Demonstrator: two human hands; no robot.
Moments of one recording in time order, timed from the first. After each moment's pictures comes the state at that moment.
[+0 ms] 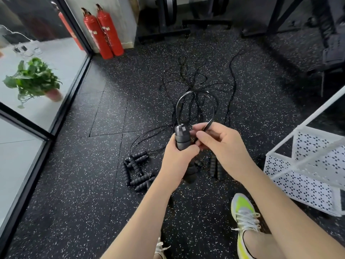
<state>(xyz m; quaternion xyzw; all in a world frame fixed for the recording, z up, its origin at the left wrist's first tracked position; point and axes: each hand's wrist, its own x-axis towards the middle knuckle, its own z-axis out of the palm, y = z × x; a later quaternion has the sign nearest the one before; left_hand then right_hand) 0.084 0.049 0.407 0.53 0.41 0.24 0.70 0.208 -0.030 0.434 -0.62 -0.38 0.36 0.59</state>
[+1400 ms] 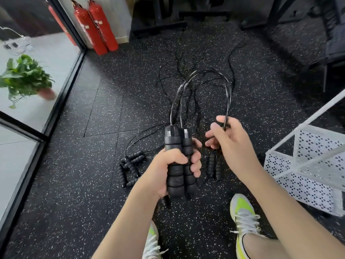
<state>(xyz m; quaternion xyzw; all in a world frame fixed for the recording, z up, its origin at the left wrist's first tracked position) 0.083 0.064 0.413 0.33 0.15 0.10 0.93 0.237 -0.024 0.422 -0.69 -0.26 0.32 0.60</state>
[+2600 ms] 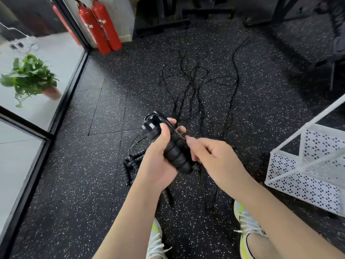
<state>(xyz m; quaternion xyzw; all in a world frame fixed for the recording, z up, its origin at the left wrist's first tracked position) 0.081 0.078 0.415 0.28 0.23 0.29 0.89 0.196 -0.029 0.436 -0.71 -0.45 0.32 0.45</state>
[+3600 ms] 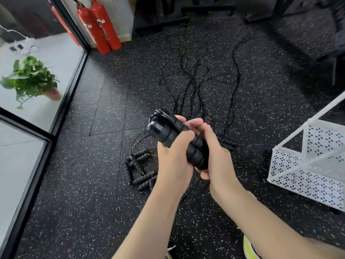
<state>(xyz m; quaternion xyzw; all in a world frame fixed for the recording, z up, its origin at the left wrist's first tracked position) 0.102 0.043 0.441 0.33 0.28 0.41 0.80 0.166 -0.011 0.426 -0.63 -0.03 0.46 0.63</state>
